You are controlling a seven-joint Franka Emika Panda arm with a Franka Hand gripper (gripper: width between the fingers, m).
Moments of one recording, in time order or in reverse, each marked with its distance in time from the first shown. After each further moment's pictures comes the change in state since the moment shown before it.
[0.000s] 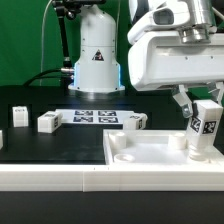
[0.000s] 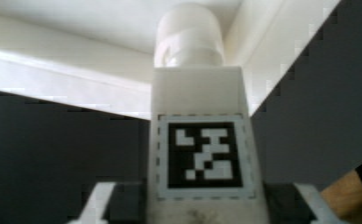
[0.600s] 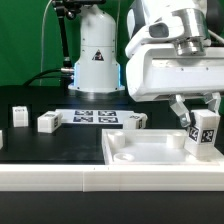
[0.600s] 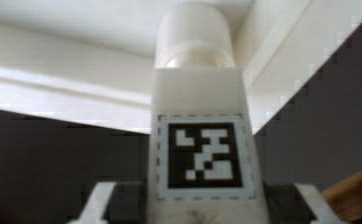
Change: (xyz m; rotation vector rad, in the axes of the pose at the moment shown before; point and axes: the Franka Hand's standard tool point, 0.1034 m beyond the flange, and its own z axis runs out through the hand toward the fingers) arm -0.015 0.002 0.007 -0.025 0.078 0.006
